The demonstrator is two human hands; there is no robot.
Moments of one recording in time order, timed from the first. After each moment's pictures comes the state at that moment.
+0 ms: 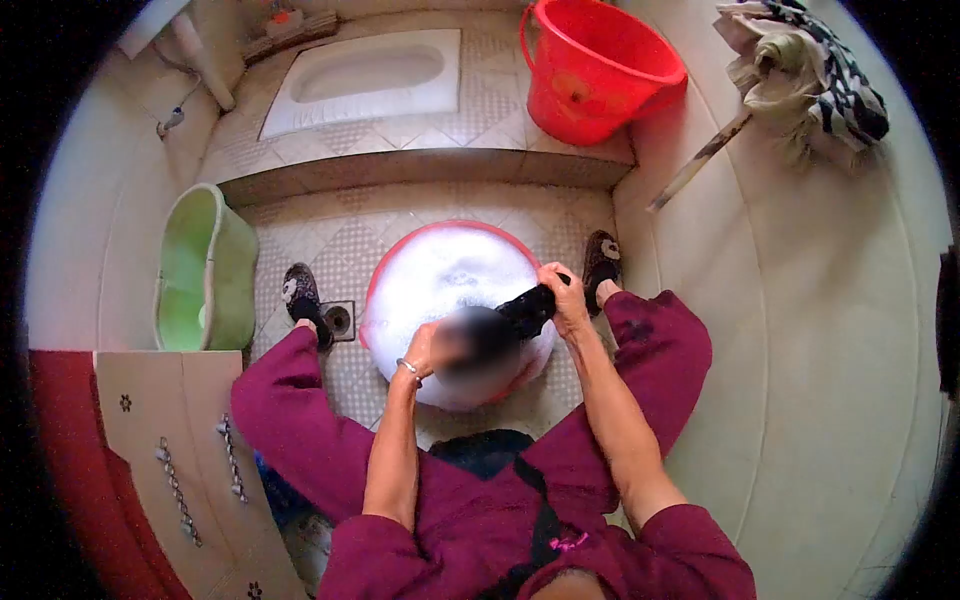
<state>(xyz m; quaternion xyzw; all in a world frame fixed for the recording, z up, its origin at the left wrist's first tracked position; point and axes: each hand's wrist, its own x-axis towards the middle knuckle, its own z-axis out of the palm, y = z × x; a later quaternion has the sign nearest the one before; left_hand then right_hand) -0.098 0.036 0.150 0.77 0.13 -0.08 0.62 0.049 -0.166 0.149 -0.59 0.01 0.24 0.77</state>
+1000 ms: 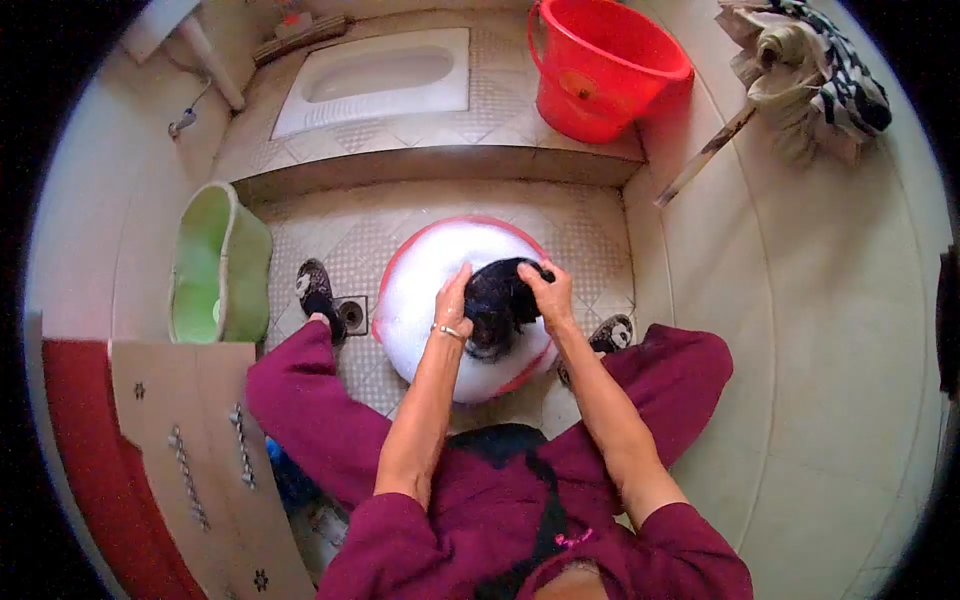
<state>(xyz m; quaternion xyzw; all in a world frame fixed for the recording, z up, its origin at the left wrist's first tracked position) -0.035 0.012 0.139 0.28 0.35 0.04 0.89 0.034 -0.131 0.139 -0.75 -0.02 0.11 0.65</state>
